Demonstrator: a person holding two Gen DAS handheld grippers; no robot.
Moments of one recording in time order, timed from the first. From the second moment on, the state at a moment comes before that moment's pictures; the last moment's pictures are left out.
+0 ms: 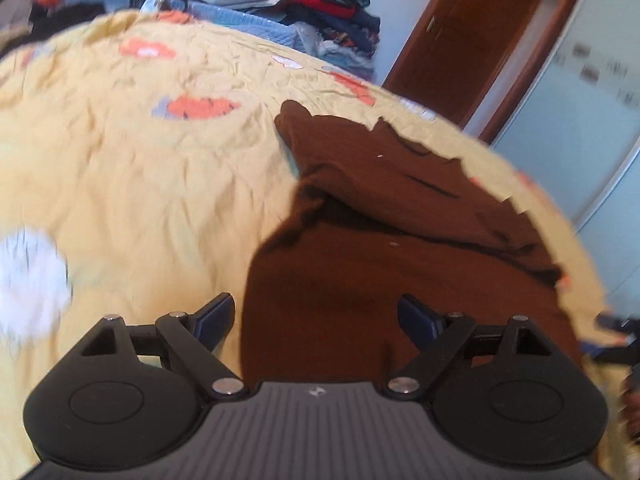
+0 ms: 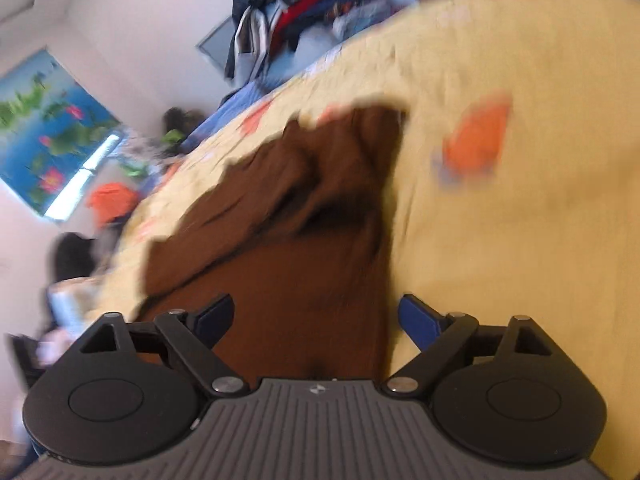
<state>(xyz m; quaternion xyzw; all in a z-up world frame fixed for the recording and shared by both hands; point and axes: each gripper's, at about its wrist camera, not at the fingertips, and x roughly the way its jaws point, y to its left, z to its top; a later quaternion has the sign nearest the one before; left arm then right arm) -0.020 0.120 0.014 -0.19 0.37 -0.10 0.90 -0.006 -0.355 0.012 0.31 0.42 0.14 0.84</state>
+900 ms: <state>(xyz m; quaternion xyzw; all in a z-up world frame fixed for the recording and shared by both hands) -0.094 0.135 -0.004 -0.35 0.39 -0.18 0.83 -0.115 -0.363 0.007 0.44 0.45 0.21 0.75</state>
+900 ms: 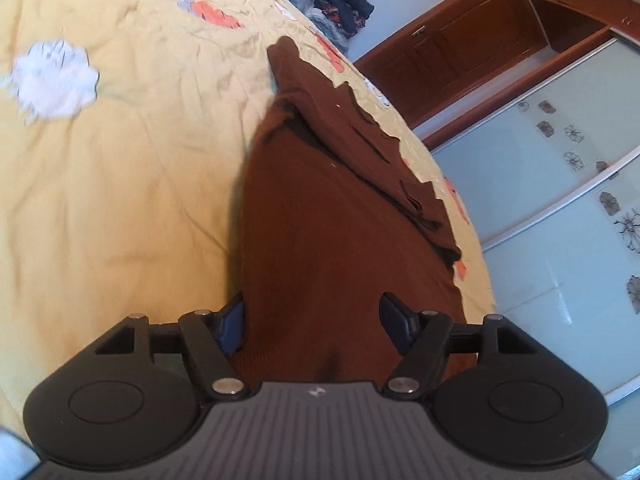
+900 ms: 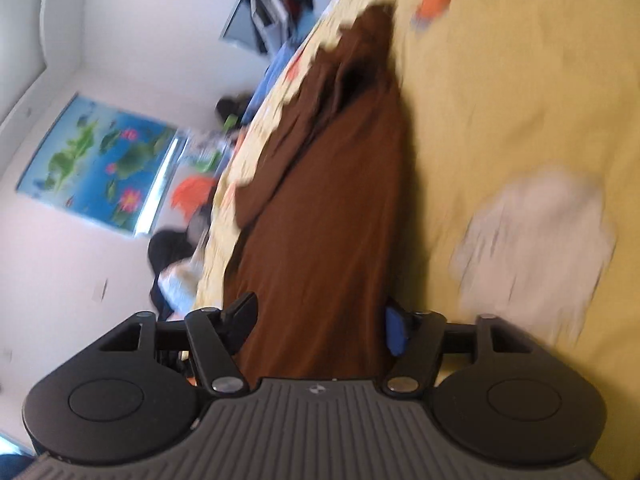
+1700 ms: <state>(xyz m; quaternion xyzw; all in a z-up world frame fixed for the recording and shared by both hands) -0.164 0.121 -0.010 -0.36 0.44 -0.19 0.80 -0.175 -0.355 0.016 0.44 0.50 0.22 0.72</state>
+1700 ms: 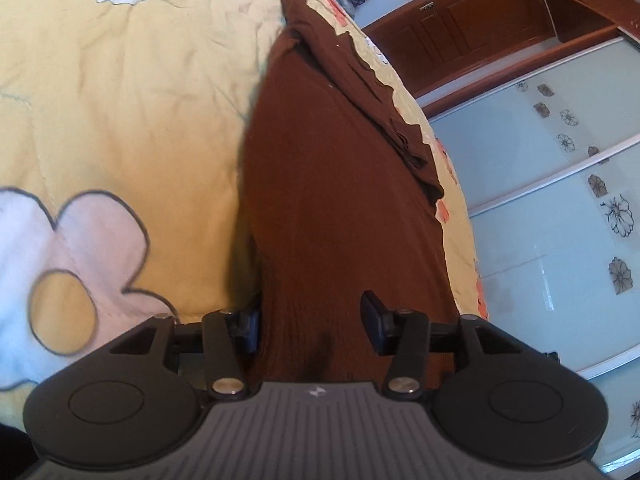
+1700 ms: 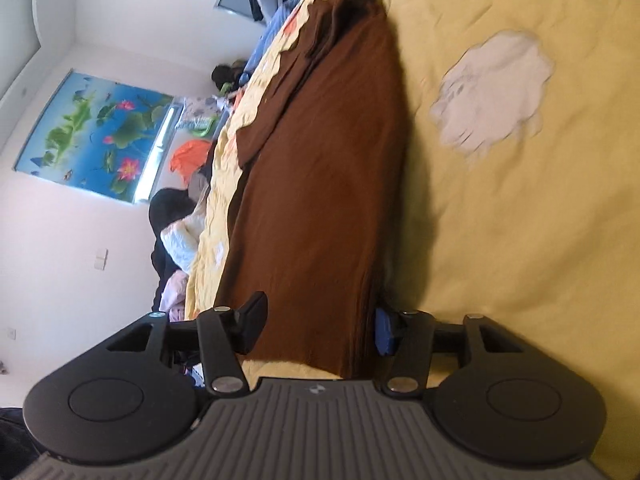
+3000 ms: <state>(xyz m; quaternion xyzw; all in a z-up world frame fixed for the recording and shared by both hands) 0.016 0.019 -0.004 0.01 0.34 -0.02 0.94 -0.004 -0.242 0.017 -0.03 0.39 0.02 0.92</state>
